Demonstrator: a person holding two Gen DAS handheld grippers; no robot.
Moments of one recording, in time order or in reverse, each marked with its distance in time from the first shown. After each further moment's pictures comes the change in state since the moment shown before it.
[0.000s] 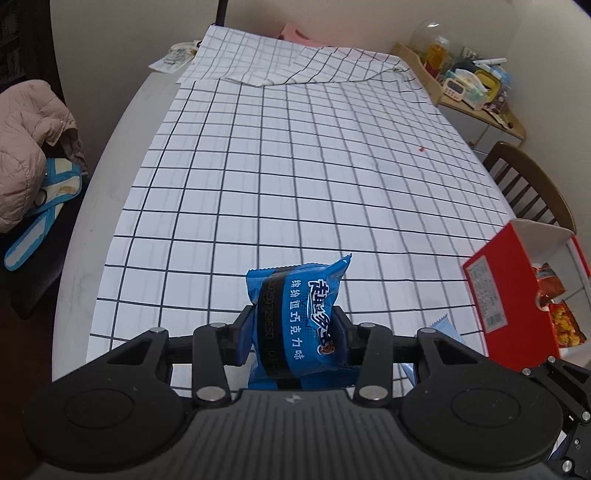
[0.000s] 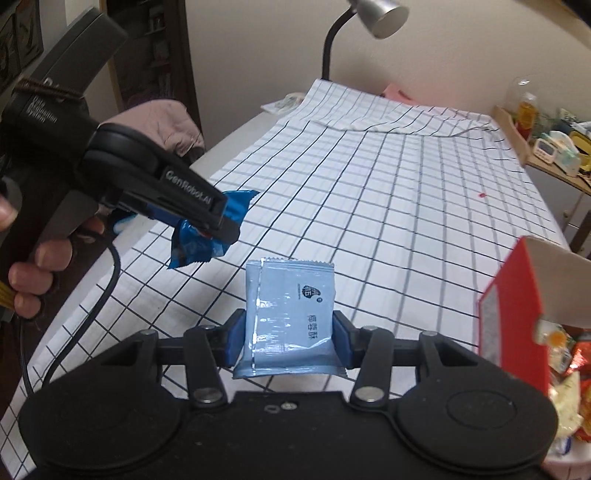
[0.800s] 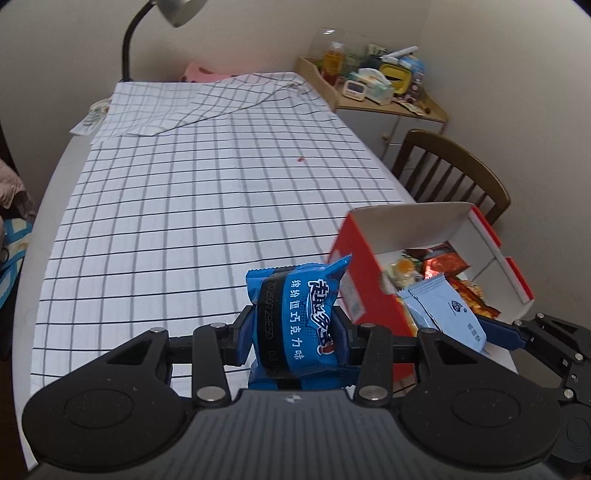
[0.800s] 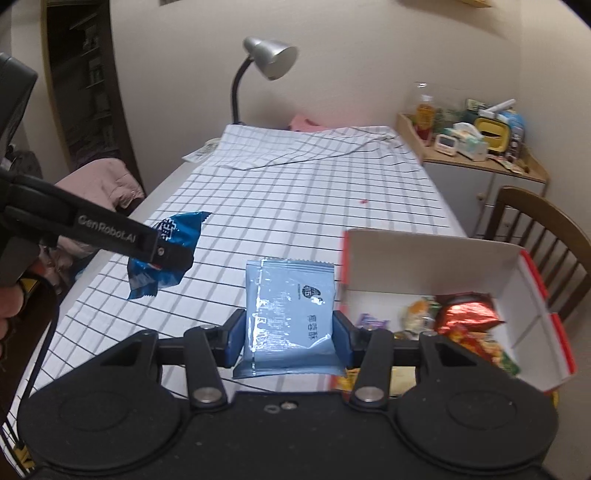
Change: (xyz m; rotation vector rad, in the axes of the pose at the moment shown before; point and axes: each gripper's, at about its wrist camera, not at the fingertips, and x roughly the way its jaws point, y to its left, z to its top) left arm -0.062 -0.160 -0.016 0.169 -0.068 -0.093; right arm -0.120 -0.111 -0.030 0.155 -0.109 -0.142
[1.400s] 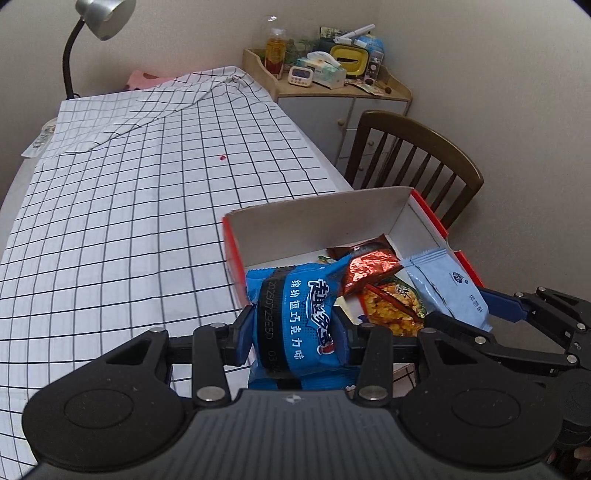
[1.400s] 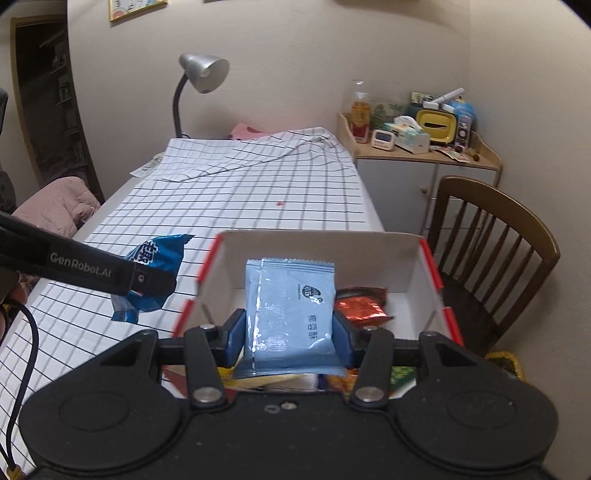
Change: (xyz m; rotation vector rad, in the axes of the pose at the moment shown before) left arm 0.047 -0.130 0.011 0.066 0.031 -0.008; right arm -0.020 -0.125 -0.013 0.056 -0.010 -0.059
